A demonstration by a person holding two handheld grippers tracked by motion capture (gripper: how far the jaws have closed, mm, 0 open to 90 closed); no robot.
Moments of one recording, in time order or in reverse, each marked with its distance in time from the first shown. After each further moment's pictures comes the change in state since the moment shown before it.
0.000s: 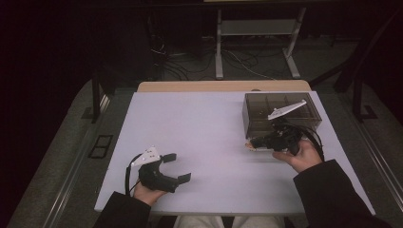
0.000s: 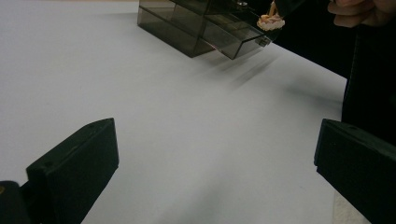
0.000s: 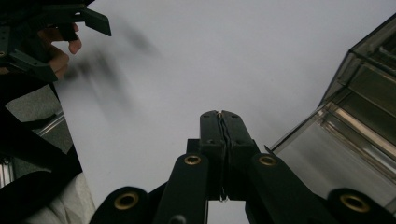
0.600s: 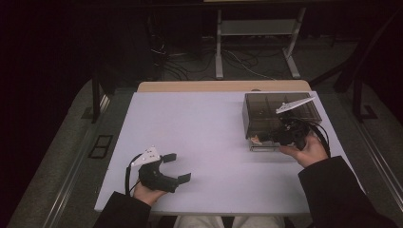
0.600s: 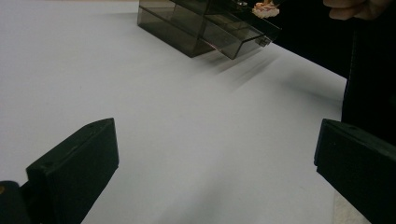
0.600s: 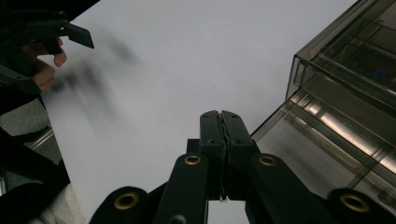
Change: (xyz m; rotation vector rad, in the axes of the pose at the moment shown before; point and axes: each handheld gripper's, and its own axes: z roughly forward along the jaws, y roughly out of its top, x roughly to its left) left arm 0.000 0.000 0.000 -0.002 0.001 -0.002; right arm -0.018 0.000 -0.012 -0.028 -0.026 0.039
